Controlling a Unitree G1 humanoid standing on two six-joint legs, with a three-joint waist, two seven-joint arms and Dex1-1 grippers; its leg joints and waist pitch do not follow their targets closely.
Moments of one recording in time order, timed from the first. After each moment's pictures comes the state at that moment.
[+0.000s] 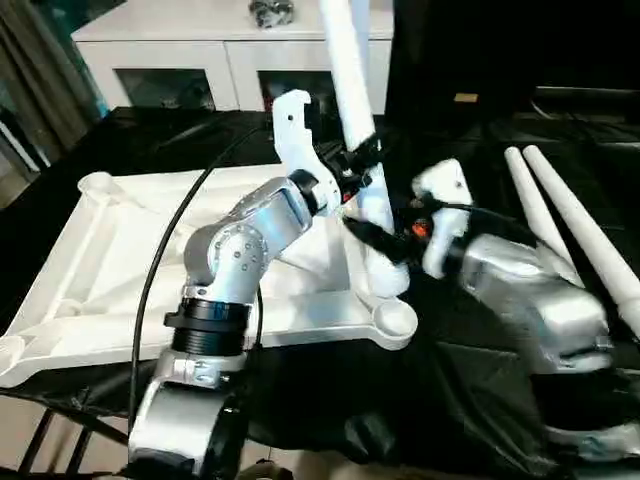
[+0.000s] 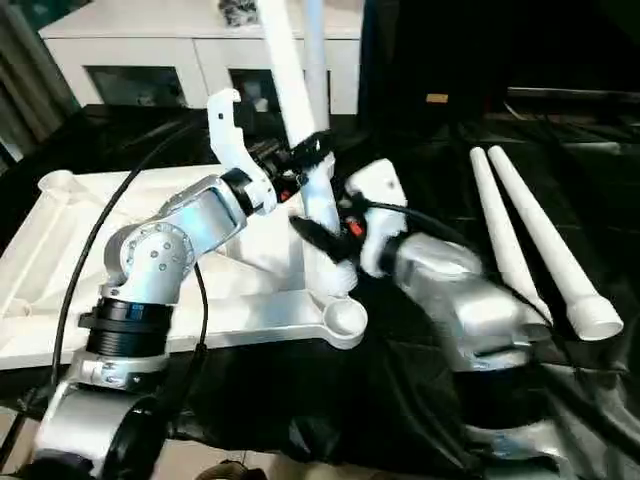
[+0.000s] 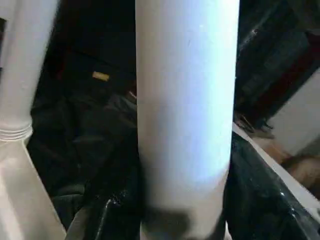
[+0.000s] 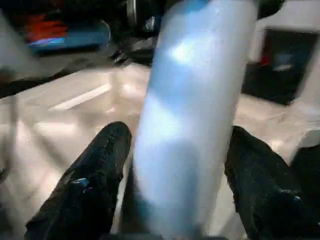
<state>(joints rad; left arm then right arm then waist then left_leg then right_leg) -0.75 0.00 0.07 0.18 -0.66 0.71 -0.25 -0.43 -0.35 0.07 -0.10 0.40 0.68 0.70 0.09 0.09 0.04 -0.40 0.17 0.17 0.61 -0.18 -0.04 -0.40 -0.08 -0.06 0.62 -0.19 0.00</state>
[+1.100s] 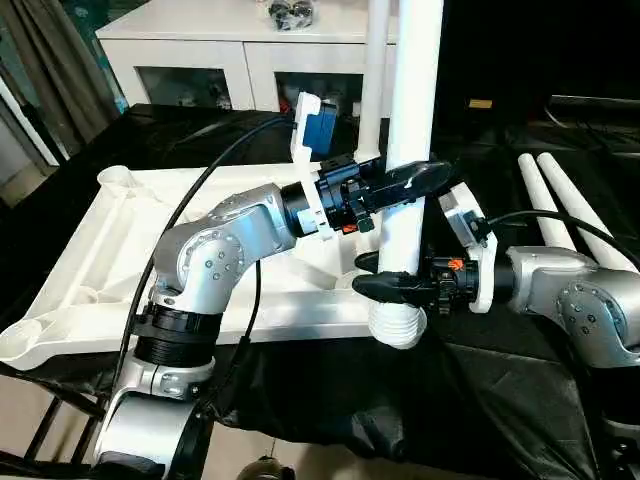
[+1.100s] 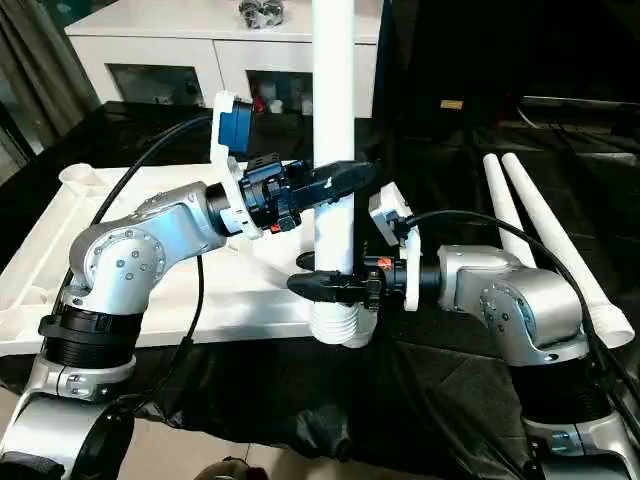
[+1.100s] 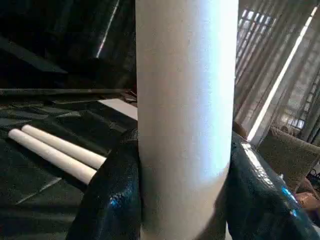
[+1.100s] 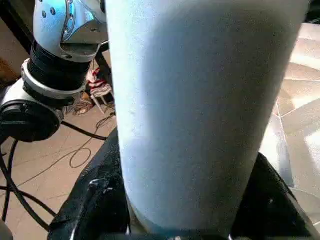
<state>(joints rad) -0.71 0.11 -0.04 0.01 -0.79 0.78 -0.74 -0.46 -0.52 0.09 -0.11 0.65 0.89 1.09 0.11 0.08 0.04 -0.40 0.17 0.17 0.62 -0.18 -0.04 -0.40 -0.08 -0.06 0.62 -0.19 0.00</state>
